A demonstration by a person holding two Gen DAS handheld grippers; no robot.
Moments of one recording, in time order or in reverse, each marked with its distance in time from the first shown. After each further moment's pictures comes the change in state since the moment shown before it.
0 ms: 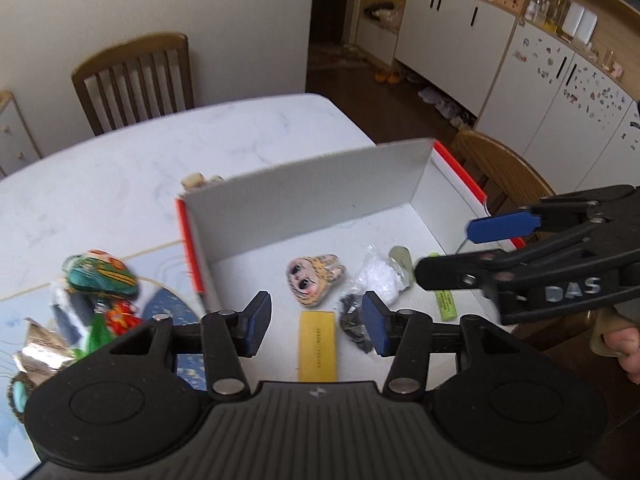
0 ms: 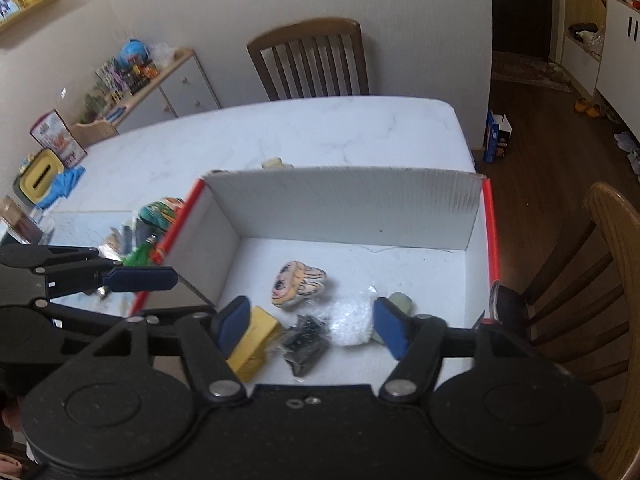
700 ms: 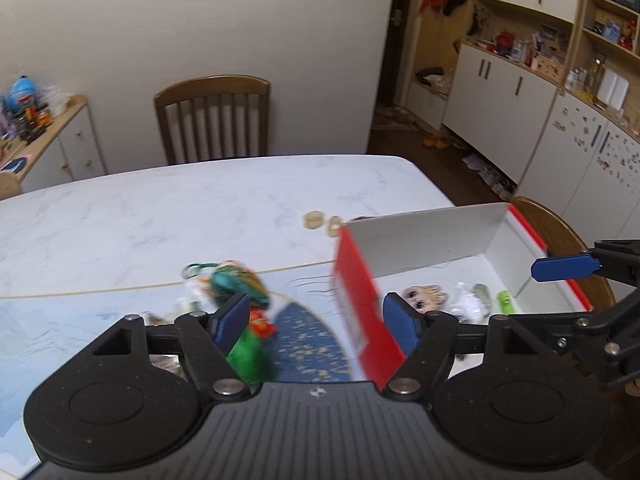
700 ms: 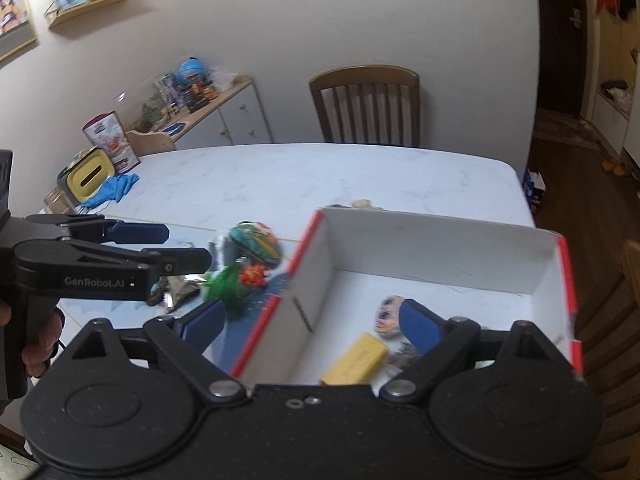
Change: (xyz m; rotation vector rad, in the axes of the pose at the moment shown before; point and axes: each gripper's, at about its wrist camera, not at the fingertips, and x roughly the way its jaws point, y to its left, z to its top) left arm -0.076 0.113 -0.038 -0.116 -0.174 0.100; right arm -0.018 0.104 -0.011 -0.123 -0.128 0.051
